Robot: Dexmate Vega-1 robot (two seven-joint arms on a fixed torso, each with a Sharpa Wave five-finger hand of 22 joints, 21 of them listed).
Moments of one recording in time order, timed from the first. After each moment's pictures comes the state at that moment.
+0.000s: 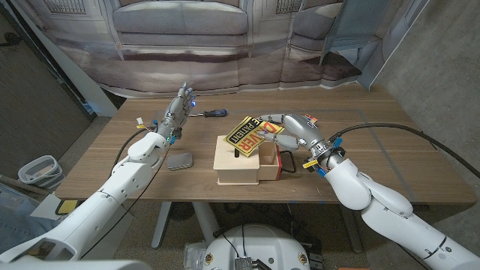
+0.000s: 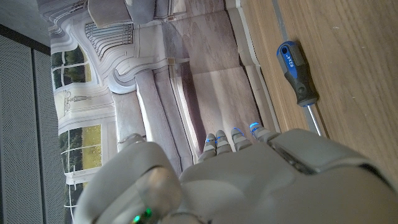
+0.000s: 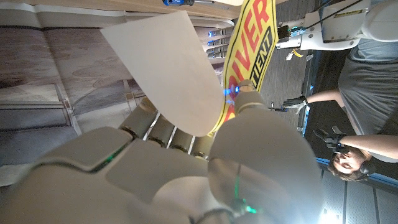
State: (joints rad) left arm 0.95 0.63 0.28 -1.53 -0.75 -0.18 -0.01; left_hand 0.43 0.02 -0.09 0.10 0.37 -0.07 0.04 0.20 0.18 -0.08 -0.01 0.20 0.19 -0.12 0.02 0.18 0.18 -0.14 -0.03 0.20 0.18; right arm -1.31 -0.75 -0.34 -2.15 -0.55 0.16 -0.27; right_hand 0.82 0.02 0.23 -0.09 0.18 0.64 -0.13 0.18 0.20 0.70 -0.06 0.20 0.19 0.64 -0.06 0.19 0.20 0.68 -0.07 0.26 0.20
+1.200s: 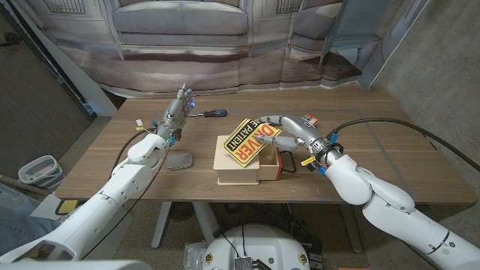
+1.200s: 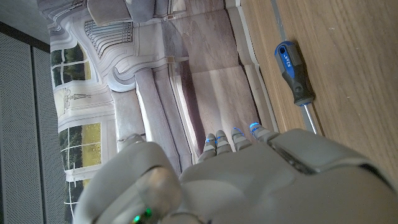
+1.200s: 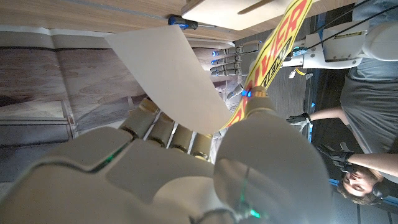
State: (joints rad) left arm 0.97 0.63 0.27 -1.54 -0.75 -0.19 -0.01; left_hand 0.43 0.03 -0.09 0.10 0.37 -0.07 0.04 0.20 0.18 -0.08 -0.01 0.20 0.19 -0.12 0.02 0.18 0.18 -0.14 -0.03 0.20 0.18; right arm -1.28 -0.80 -0.36 -2.19 -0.52 0.05 -0.18; right_hand 0.71 -0.04 0.17 -0.06 0.22 0.54 -0.12 0.18 0.20 0.59 -0.06 0.19 0.19 0.52 -0.04 0.18 0.19 0.62 -0.06 0.22 0.19
